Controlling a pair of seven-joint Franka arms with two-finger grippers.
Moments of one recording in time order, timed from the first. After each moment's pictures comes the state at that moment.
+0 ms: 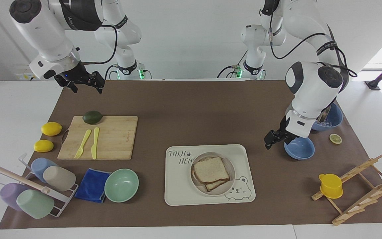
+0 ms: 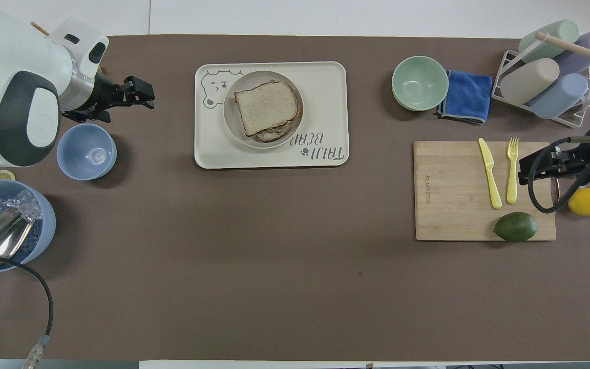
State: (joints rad) left arm -0.21 0.30 0.02 -1.56 -0.10 1.95 -0.34; right arm 0.00 0.01 0.00 -1.62 -0.01 1.46 0.04
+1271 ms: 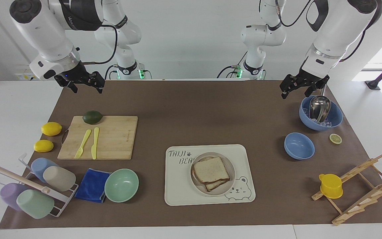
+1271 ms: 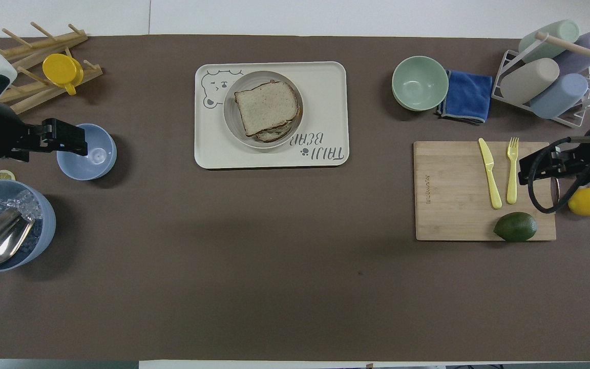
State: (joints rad) left arm -0.19 0.01 0.03 -1.58 -0.03 1.59 -0.18; right arm 0.00 0.01 0.00 -1.62 -0.01 1.46 0.04
